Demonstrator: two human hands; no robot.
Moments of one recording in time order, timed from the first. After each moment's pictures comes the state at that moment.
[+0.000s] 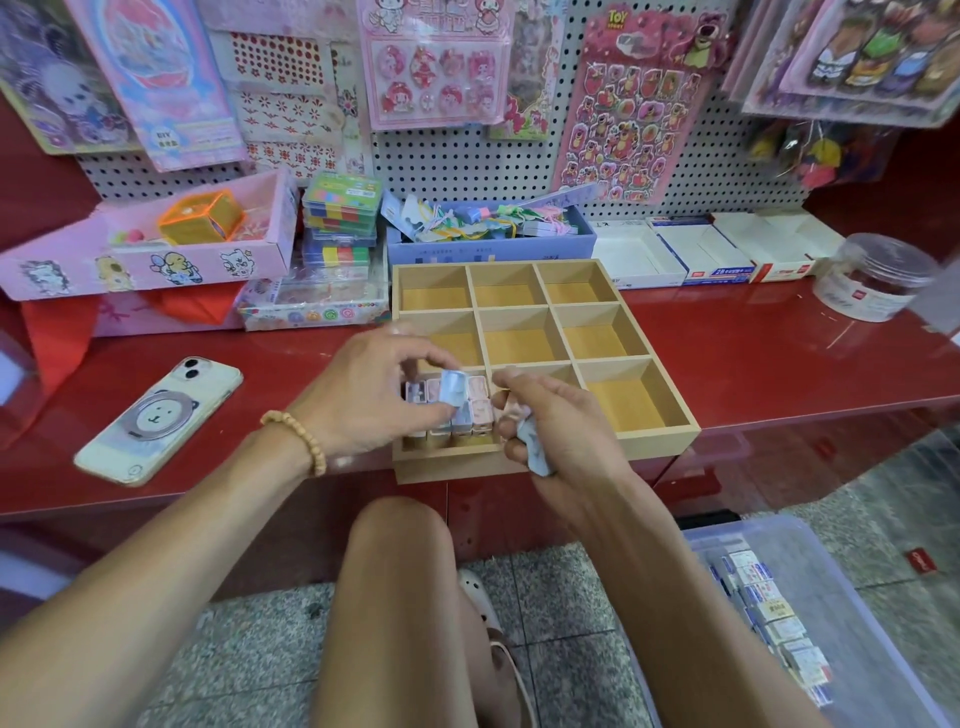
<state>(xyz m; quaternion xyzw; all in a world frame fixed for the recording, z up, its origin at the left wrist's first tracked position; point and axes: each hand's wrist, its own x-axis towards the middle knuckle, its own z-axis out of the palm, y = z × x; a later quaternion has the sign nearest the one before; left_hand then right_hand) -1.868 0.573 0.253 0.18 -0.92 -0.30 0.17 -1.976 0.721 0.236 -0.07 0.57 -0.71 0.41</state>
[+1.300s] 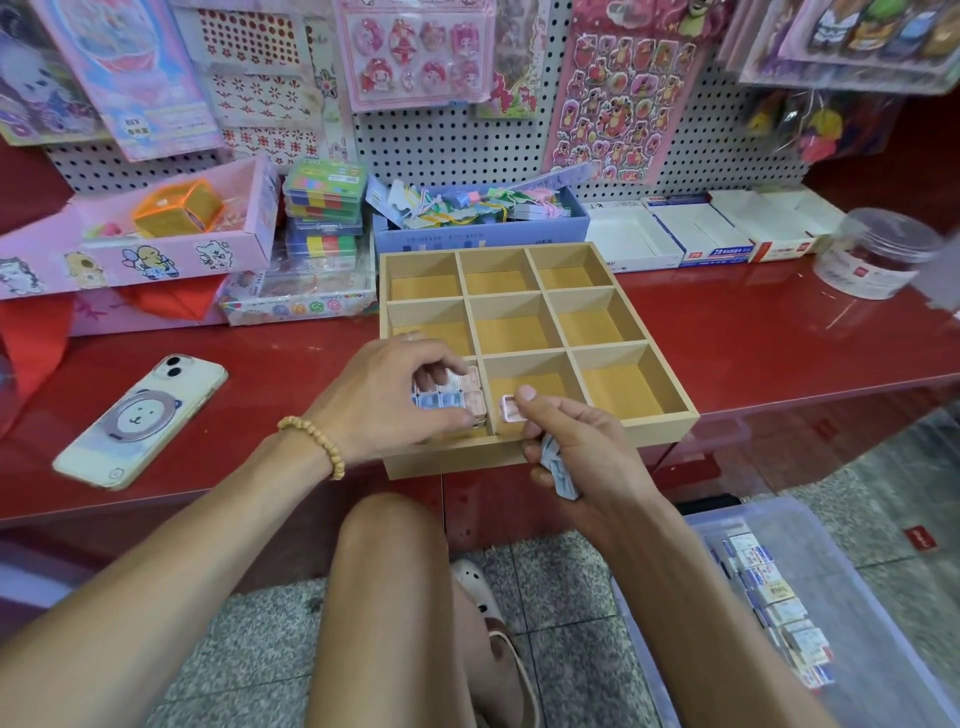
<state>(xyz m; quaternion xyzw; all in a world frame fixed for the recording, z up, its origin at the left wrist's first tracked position) -1.882 0.581 0.238 0.17 -0.93 -0.29 0.14 -1.986 0.751 0.215 -0.08 0.58 -0.70 0.42</state>
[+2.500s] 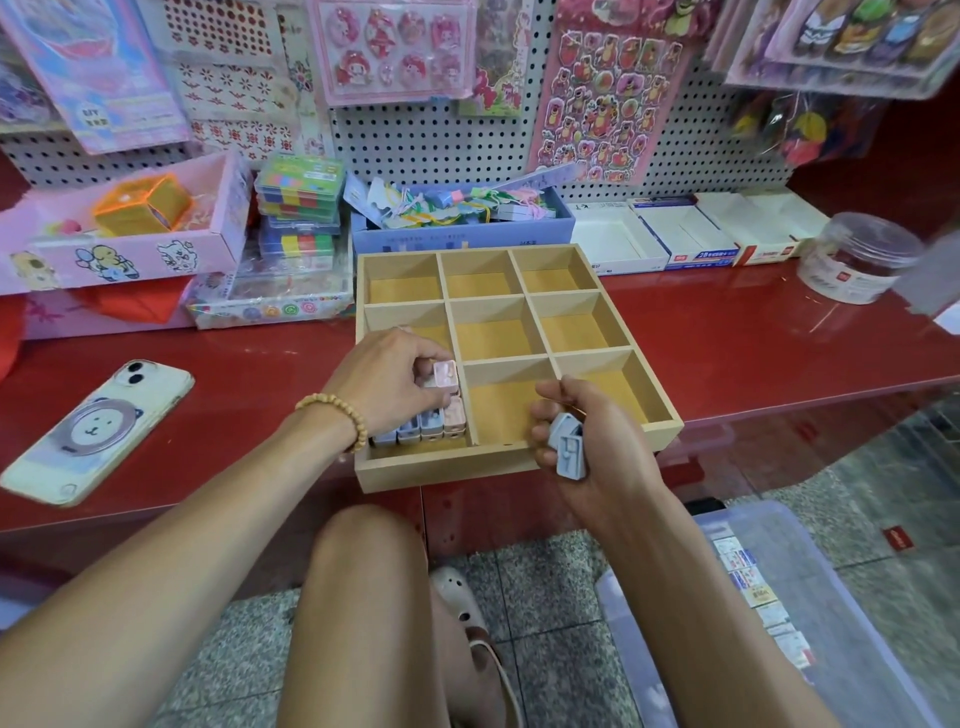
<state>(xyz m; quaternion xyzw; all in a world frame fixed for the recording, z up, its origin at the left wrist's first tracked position) -1.926 0.567 0.219 0.23 -0.94 -0.24 0.10 -2.014 0.748 0.217 0.03 0.54 -0.74 0.40</state>
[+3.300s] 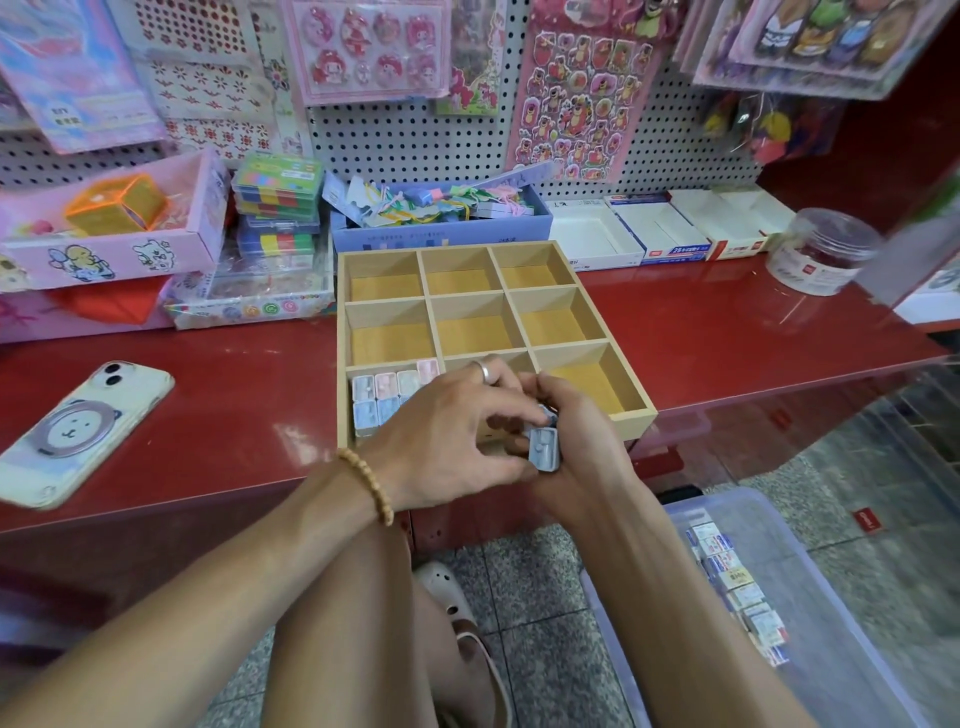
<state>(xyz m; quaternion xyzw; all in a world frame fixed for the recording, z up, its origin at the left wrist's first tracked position) -1.915 0.645 0.235 0.01 -0.93 -0.35 0.14 -2.009 0.745 0.211 0.05 0.52 -0.75 0.41</state>
